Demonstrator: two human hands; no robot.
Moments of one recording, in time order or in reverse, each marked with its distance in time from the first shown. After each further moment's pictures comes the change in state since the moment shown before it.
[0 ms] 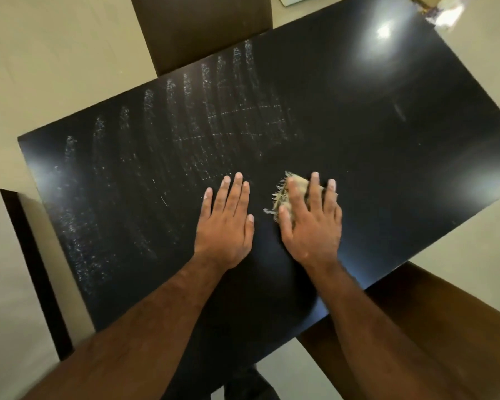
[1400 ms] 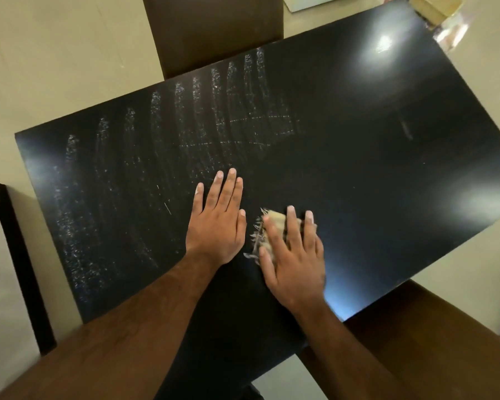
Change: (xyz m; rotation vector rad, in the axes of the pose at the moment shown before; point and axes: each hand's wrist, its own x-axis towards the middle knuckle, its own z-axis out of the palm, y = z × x) left_hand 0.022 -0.030 -0.008 -0.043 0.025 -0.053; right_hand -0.046 -0.034 -0.008 -0.001 -0.163 -0.161
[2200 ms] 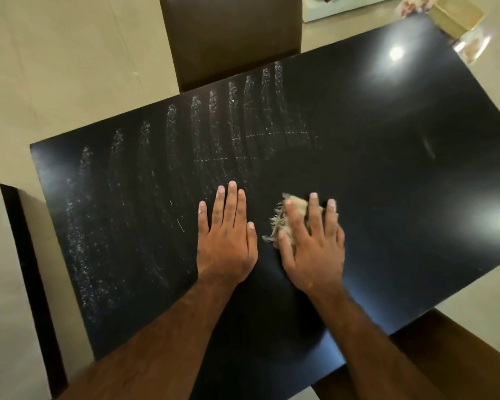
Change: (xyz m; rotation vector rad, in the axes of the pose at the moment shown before) left_hand 0.004 0.001 0.006 -0.035 0.025 -0.157; right_hand 0.071 0.008 -0.003 -0.031 0.125 0.053
